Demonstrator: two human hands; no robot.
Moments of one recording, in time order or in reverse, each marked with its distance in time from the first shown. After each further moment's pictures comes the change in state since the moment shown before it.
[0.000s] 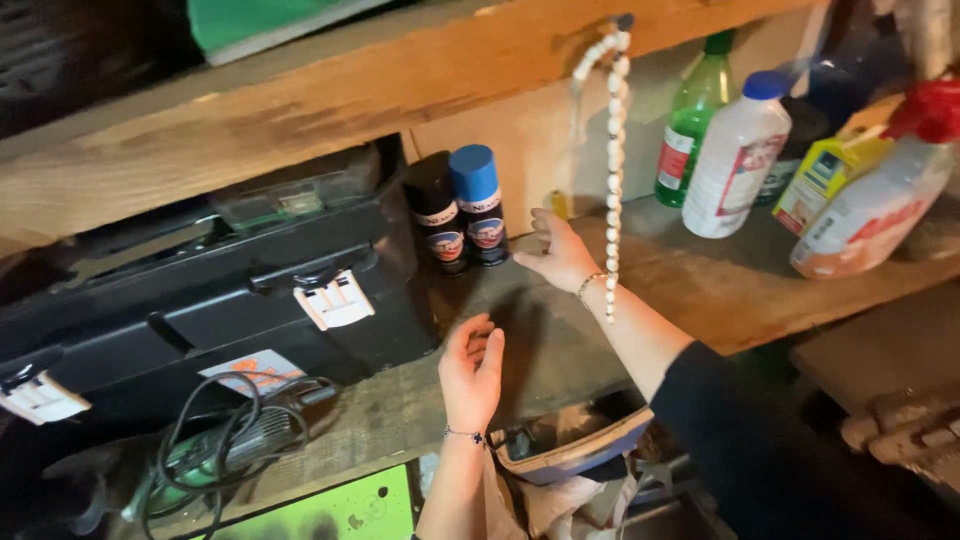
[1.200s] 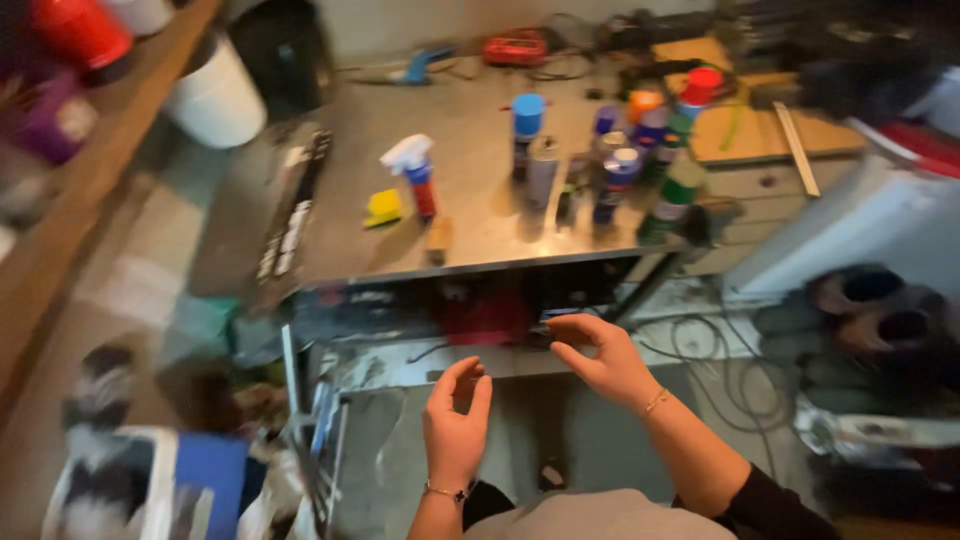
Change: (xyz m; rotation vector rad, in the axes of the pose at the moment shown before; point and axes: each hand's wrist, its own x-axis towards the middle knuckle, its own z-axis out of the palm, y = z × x) left_hand -0.591 0.150 0.257 -0.062 -1.301 -0.158; right_hand -0.881 0.018 -0.365 -0.194 0.937 0.638
